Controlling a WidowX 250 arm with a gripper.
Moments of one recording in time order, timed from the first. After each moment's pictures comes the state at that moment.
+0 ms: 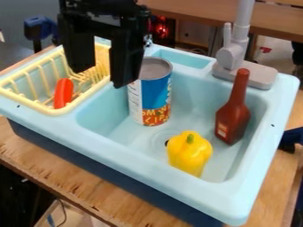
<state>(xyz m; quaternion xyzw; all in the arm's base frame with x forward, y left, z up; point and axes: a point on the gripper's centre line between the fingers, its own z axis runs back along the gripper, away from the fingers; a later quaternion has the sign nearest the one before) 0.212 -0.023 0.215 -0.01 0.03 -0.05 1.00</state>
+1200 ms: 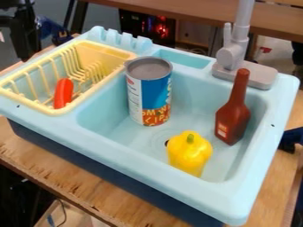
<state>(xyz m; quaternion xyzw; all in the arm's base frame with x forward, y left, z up) 0.212 0.133 0.198 0.02 -0.05 0.20 0.98</state>
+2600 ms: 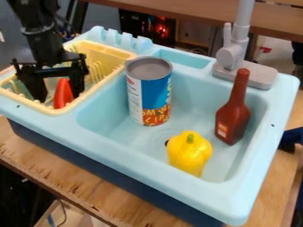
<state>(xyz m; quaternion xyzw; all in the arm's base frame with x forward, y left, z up) 0.271 0.126 0.111 -0.01 -0.05 0.29 0.96</state>
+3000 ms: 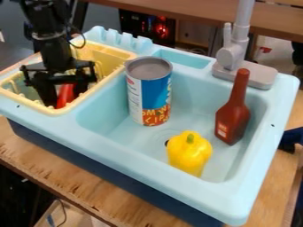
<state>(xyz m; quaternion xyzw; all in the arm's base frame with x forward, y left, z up) 0.273 0.113 0.101 -0.02 -0.01 0.29 0.96</state>
